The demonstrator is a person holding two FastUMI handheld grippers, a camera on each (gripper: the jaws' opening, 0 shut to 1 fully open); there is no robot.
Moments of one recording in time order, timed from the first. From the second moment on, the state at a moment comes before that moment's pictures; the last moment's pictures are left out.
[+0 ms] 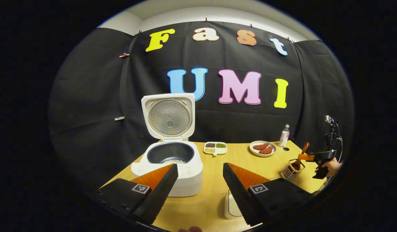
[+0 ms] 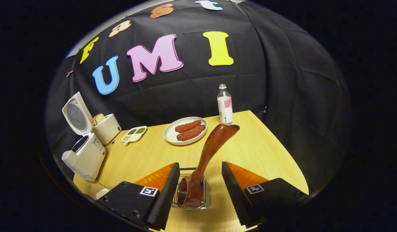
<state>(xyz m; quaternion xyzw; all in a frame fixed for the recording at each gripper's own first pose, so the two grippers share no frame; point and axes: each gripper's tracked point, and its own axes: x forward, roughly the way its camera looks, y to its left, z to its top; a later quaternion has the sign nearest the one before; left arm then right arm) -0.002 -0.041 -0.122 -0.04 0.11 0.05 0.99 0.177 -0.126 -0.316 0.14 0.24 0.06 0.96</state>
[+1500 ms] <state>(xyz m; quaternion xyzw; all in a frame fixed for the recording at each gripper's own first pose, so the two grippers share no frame) -0.034 -0.003 -0.113 -0.04 0.10 0.05 0.99 0.110 -0.065 -0.129 0.14 0.12 0.13 0.97</state>
